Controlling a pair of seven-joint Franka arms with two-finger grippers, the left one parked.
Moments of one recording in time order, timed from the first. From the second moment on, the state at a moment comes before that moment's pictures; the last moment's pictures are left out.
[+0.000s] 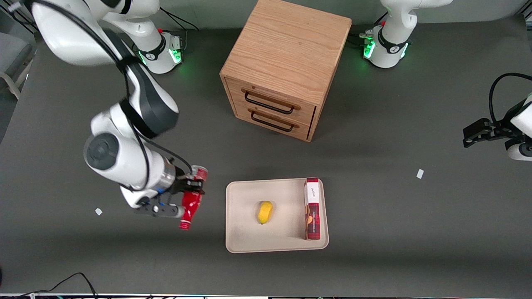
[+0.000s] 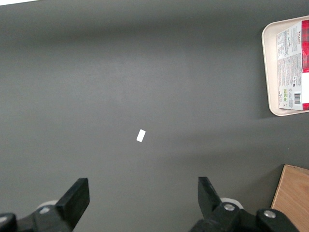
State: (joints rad) arm 0.07 0.74 0.44 -1.22 -0.11 1.99 0.54
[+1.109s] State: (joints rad) arm 0.15 1.06 0.44 -1.17 -0.11 2.34 0.71
